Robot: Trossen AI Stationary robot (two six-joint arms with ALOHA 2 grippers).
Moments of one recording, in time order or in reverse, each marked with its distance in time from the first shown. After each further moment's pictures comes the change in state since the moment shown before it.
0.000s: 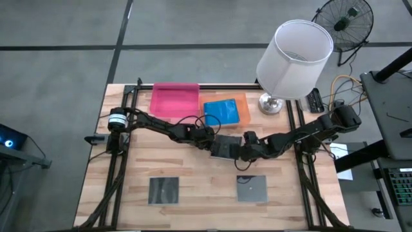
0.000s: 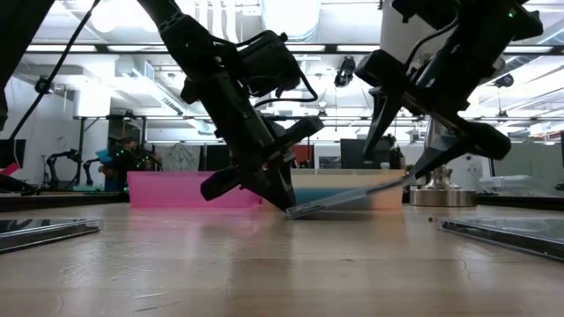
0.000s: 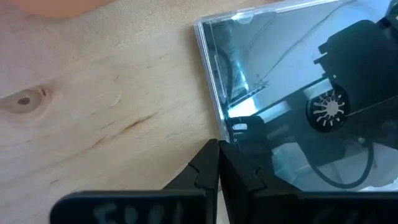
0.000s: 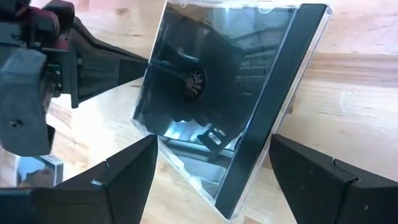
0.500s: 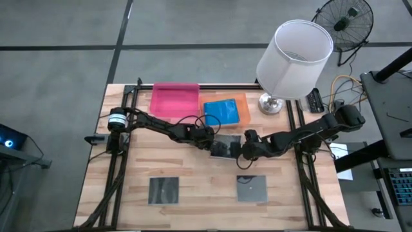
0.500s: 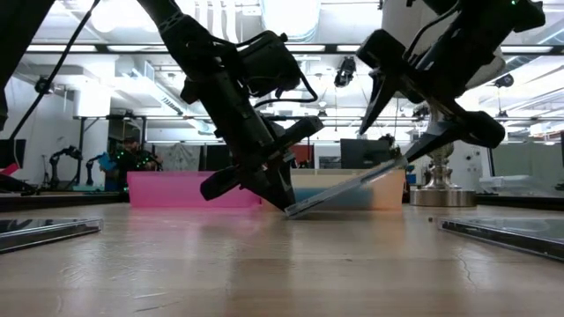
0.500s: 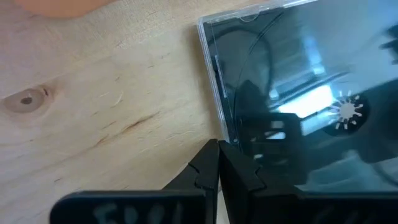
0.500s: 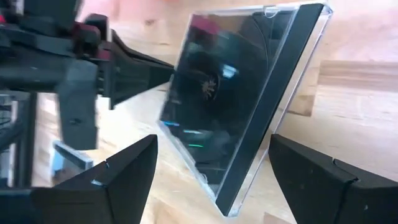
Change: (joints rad) left arm 0.002 0.000 0.000 -0.003 0.004 0.000; right arm 0.000 -0.054 0.000 0.011 0.013 -0.005
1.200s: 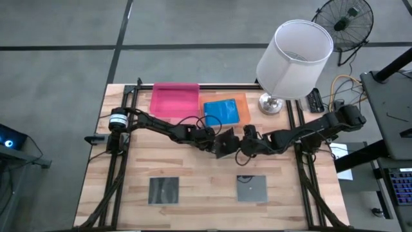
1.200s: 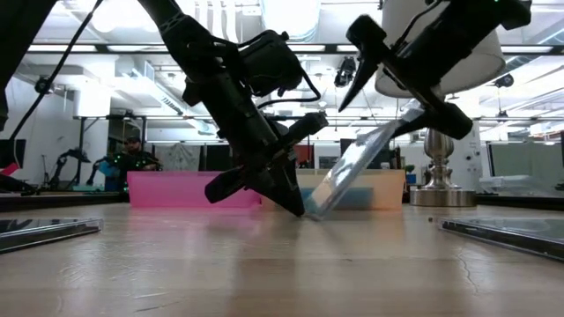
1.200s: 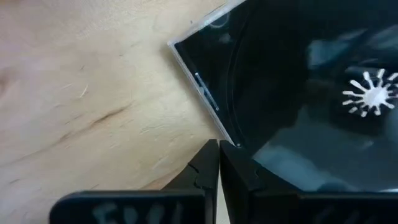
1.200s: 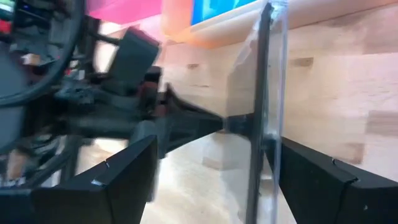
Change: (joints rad) left arm -0.001 0.004 0.003 0.029 0.023 0.000; right arm -0.014 -0.011 0.017 0.090 0.108 -0.039
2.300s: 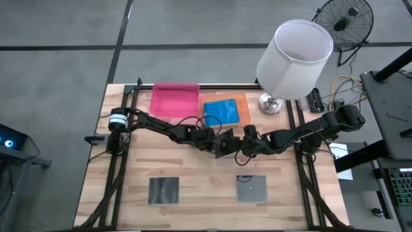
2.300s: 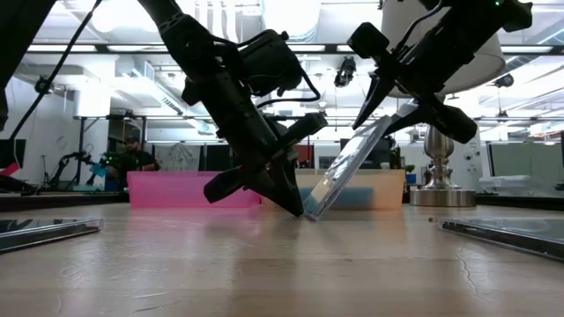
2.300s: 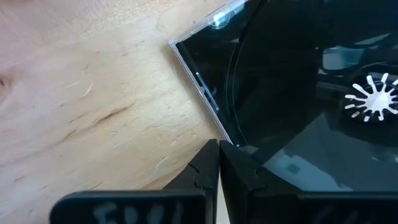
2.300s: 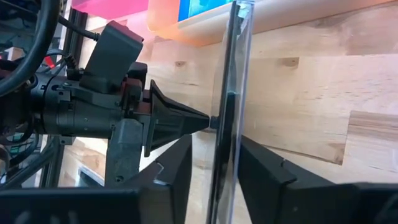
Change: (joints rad) left arm 0.002 -0.002 -0.002 -0.010 -0.012 0.000; right arm 0.000 0.003 -0.004 -0.033 -0.008 -0.010
